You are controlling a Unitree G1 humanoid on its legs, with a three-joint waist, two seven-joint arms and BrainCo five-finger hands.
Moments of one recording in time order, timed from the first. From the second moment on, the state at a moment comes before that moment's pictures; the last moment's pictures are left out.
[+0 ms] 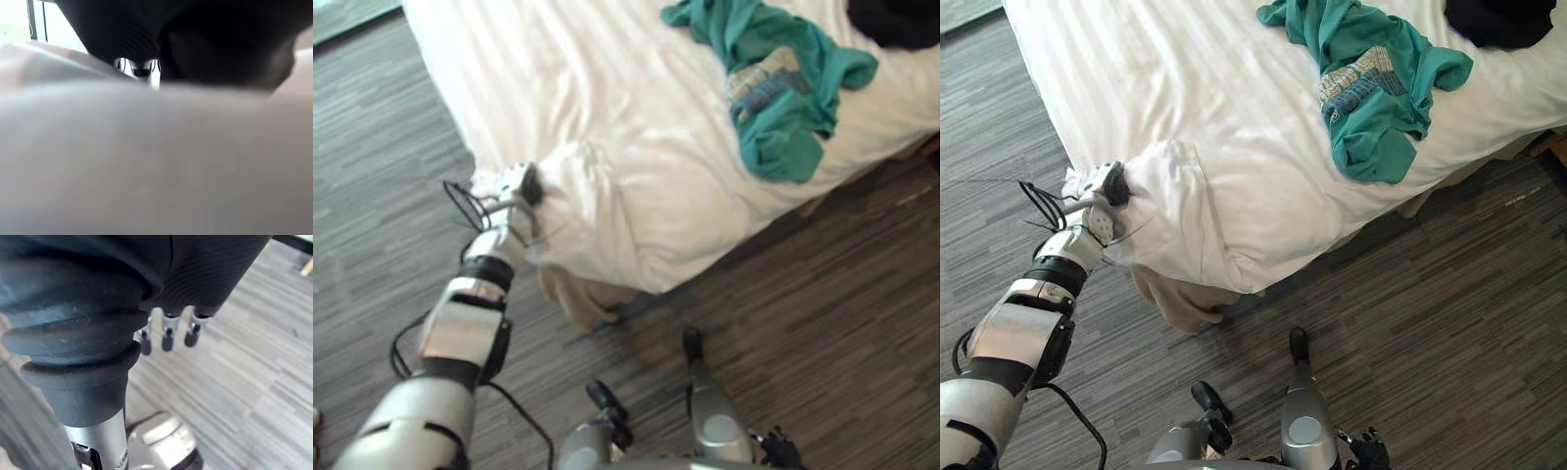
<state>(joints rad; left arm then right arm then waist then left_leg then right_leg) -0.91 0.44 -0.19 1.06 0.67 0.01 0.15 0.15 -0.05 -0.36 0.99 0.12 -0.08 -0.07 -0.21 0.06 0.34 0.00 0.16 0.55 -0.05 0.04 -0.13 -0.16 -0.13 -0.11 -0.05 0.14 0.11</state>
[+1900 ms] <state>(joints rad) 0.11 0.07 0.12 0.78 0.17 -0.08 0.11 -0.11 -0.25 -0.24 0.22 0.03 -0.12 -0.13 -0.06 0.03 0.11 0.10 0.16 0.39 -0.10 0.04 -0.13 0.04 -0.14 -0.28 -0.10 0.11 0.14</state>
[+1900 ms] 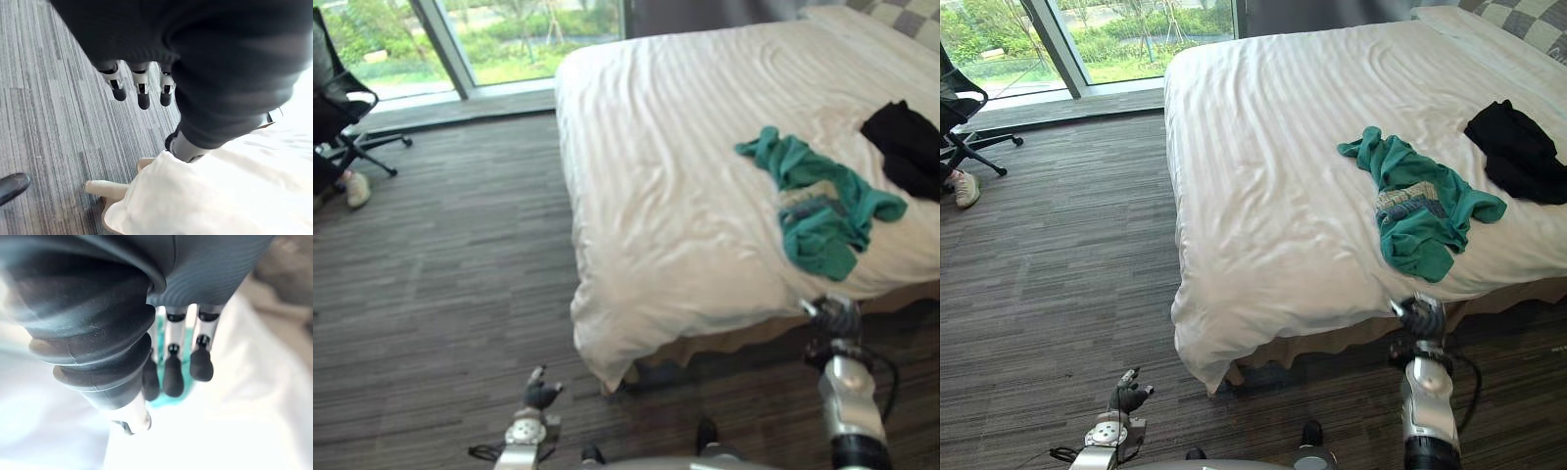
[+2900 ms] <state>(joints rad) 0.02 0.05 -0.15 0.51 -0.07 -0.18 0.13 -1.24 -0.42 0.15 0.95 0.20 -0.15 -0.13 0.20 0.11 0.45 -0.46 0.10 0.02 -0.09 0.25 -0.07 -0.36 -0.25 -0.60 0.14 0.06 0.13</state>
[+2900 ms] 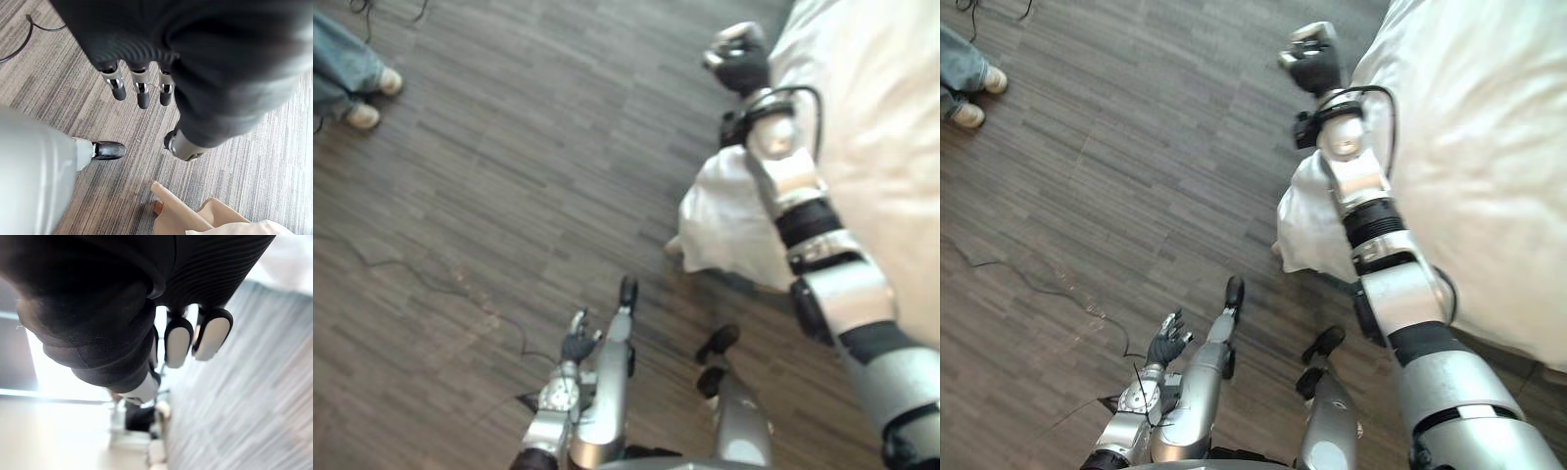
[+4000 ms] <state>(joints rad) 0.03 0.10 -0.22 0.70 -0.04 -0.16 0.11 -0.36 -0.01 0.41 0.47 0.51 -0.11 0.11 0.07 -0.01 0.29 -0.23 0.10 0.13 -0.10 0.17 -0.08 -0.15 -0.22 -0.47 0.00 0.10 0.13</state>
